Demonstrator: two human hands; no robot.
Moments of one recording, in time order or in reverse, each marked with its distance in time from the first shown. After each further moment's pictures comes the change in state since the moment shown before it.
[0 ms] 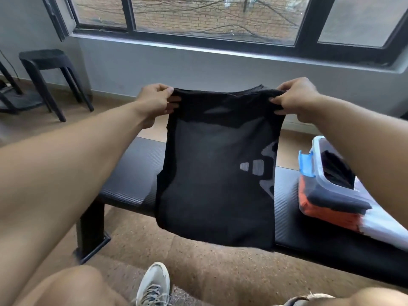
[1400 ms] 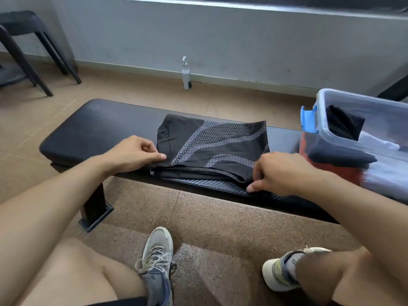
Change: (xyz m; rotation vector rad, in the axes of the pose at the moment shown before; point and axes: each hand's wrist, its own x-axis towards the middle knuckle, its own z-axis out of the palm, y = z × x) left_hand -0.120 -0.127 -0.041 0.869 -0.332 -0.089; right_hand -0.183 0.102 0.060 -1.045 -0.551 -0.234
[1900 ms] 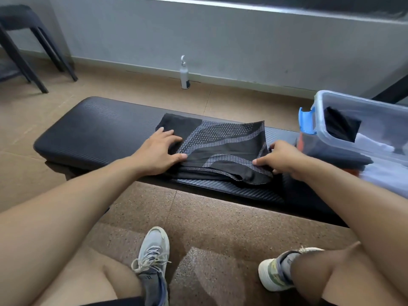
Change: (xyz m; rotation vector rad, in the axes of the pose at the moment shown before) left_hand 0.022 0.029 0.042 0.243 0.028 0.188; right_hand 0.053 0.035 0.023 0.885 0.047 0.444
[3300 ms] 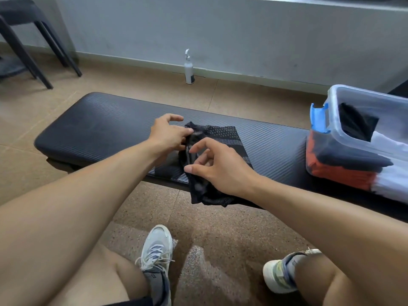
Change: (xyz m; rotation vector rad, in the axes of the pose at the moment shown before) left_hand 0.027 0.038 -0.006 -0.973 0.248 -0.372; right_hand -0.068 -0.070 0.078 0.150 -0.203 -0.669
